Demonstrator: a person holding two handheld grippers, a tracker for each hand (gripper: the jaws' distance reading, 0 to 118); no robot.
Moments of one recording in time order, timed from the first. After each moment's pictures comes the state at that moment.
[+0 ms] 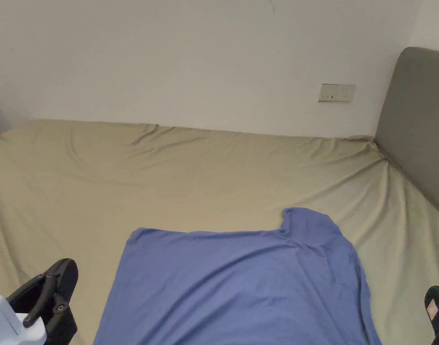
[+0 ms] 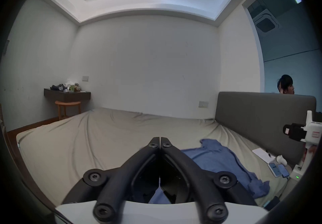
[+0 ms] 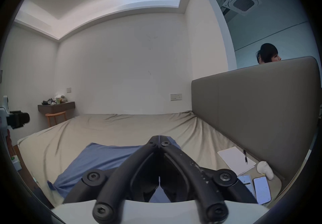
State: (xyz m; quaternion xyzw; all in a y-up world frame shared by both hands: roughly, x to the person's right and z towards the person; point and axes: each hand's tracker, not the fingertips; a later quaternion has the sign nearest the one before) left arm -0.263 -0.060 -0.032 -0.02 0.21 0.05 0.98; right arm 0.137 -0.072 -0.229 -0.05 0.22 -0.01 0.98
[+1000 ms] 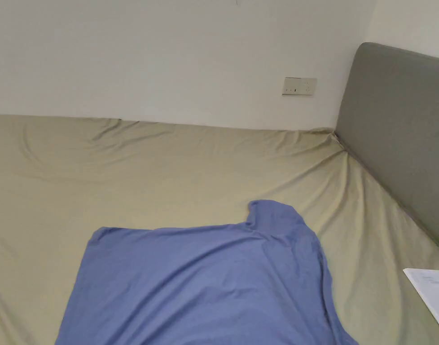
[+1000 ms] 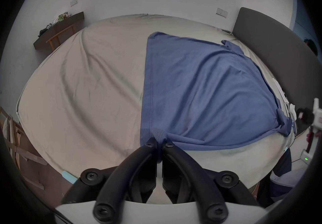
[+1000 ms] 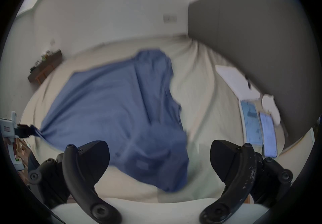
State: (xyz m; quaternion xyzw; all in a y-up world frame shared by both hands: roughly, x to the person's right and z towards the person) left arm -0.319 -0.212 -0.074 -0.43 0.20 0.13 0.87; right arm 0.169 -0.204 -0.292 -0.42 0.18 0.07 0.89
